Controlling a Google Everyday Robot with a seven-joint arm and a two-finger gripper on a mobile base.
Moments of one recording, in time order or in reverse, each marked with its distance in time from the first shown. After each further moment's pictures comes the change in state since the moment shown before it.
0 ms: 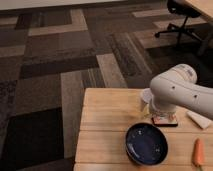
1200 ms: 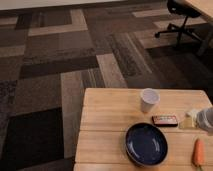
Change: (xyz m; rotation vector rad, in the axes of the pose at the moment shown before) arm 0.024 -0.165 0.030 -0.097 -0.064 0.073
